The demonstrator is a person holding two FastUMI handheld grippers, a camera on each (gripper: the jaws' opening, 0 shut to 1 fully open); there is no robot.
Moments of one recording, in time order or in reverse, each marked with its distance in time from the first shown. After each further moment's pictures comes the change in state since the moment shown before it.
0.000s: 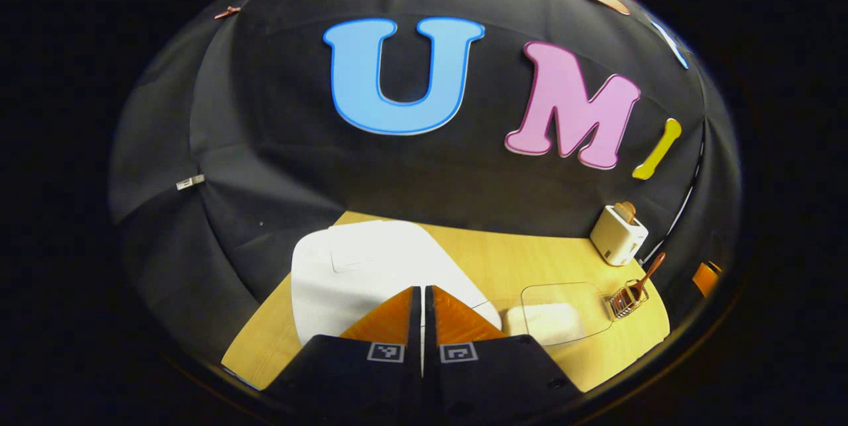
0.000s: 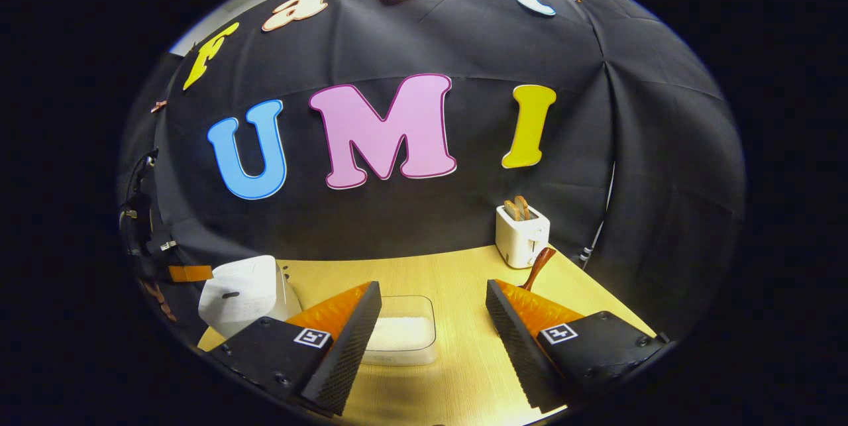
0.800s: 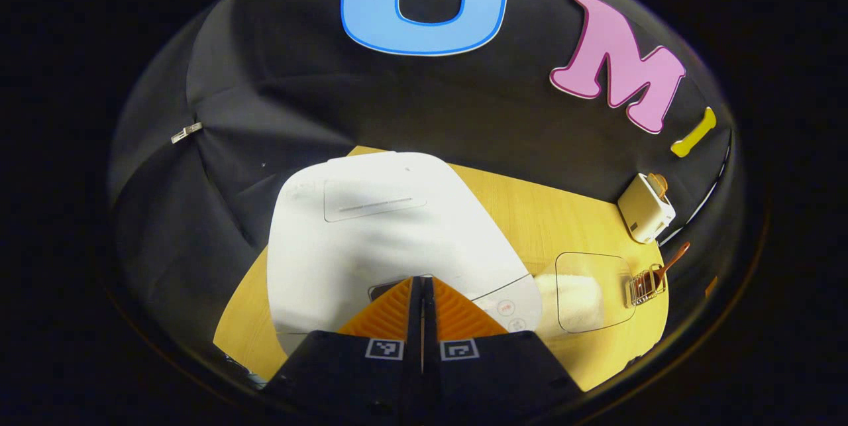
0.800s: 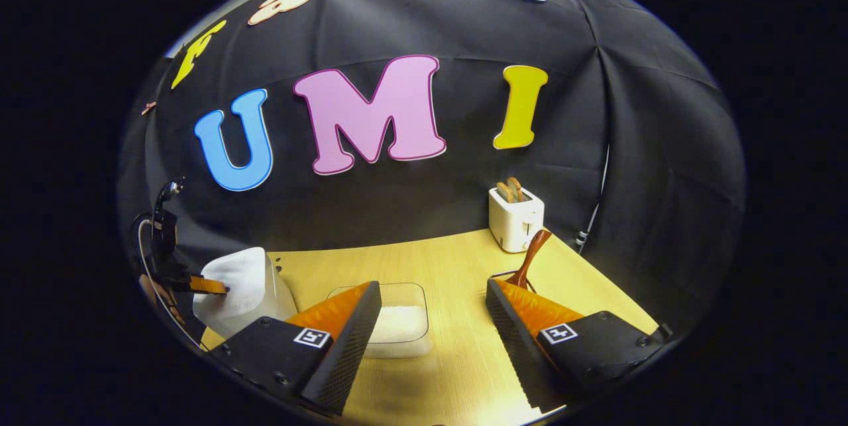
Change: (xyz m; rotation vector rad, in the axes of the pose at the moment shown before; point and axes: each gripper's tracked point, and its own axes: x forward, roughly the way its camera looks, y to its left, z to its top) left arm 0.046 0.008 -0.044 -0.049 0.265 0.067; right arm 0.013 -0.009 -0.021 0.029 0.075 -0.026
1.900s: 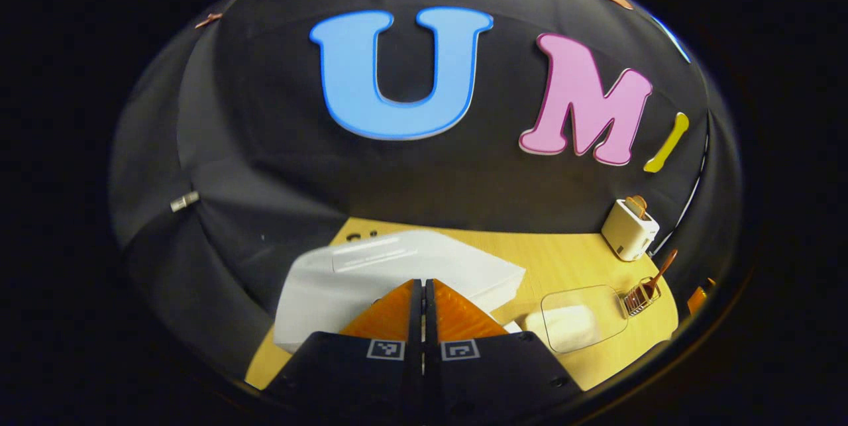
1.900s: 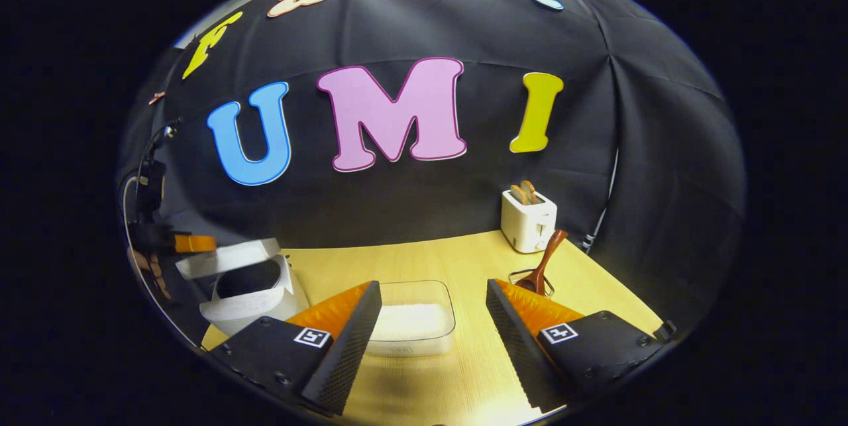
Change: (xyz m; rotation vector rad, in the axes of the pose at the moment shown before) left arm -0.064 0.005 0.107 0.162 -0.380 -0.051; right arm -0.019 0.040 -0.001 -0.023 -0.026 -0.028
